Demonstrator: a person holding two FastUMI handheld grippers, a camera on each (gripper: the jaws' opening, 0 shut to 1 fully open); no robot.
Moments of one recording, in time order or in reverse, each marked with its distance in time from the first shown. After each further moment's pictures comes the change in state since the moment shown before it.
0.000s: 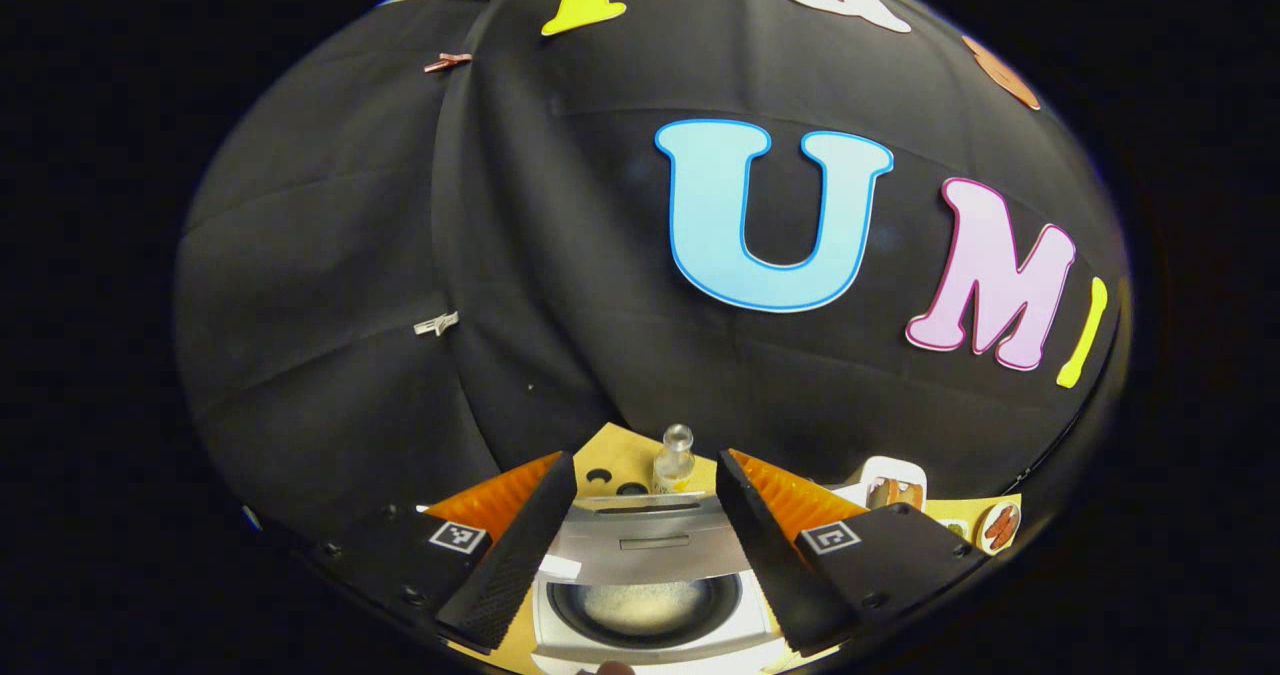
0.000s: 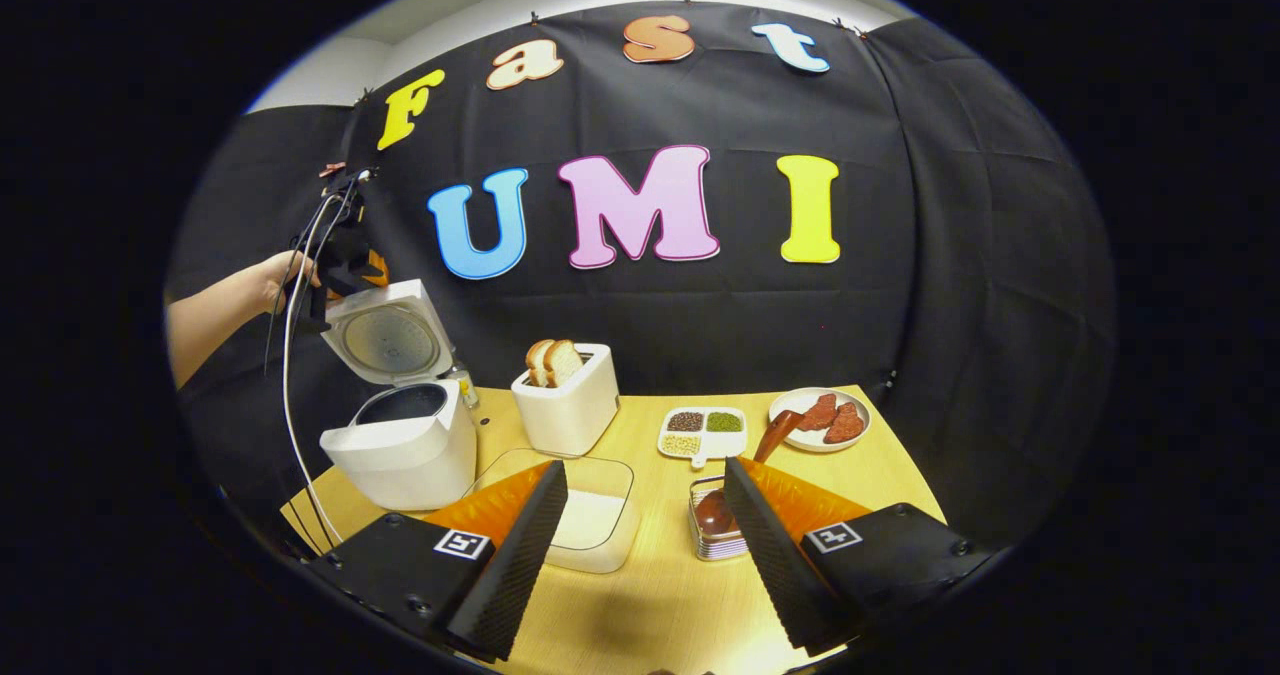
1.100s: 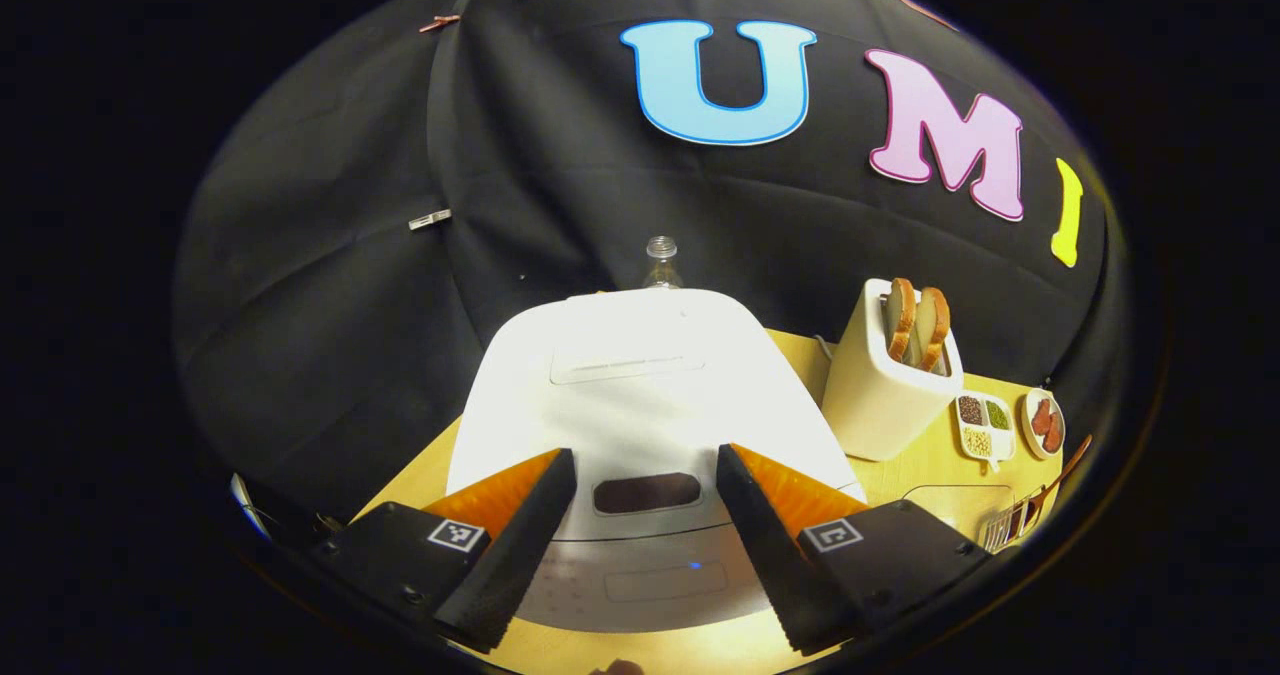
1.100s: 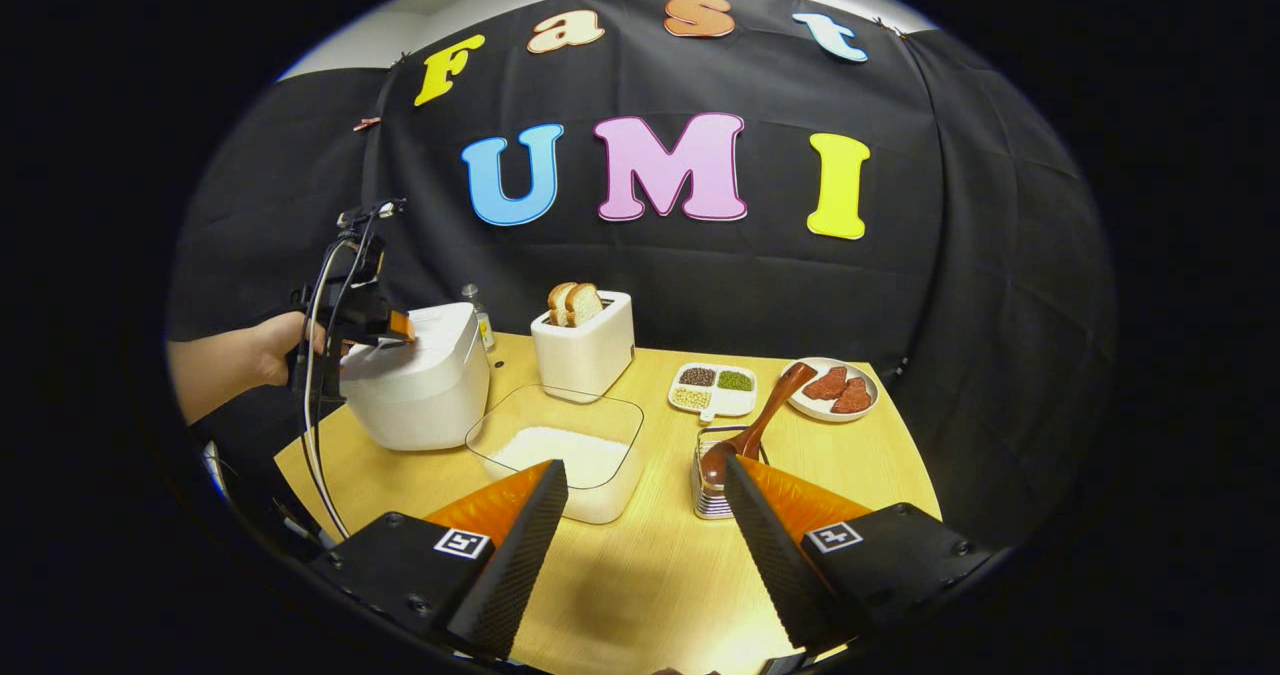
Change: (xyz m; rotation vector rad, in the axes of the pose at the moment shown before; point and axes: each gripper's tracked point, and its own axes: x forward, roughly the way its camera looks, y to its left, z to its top) left arm -0.021 -0.017 -0.214 0.064 0.156 -0.017; right arm -0.024 -0.003 -0.050 -0.070 0.098 0.041
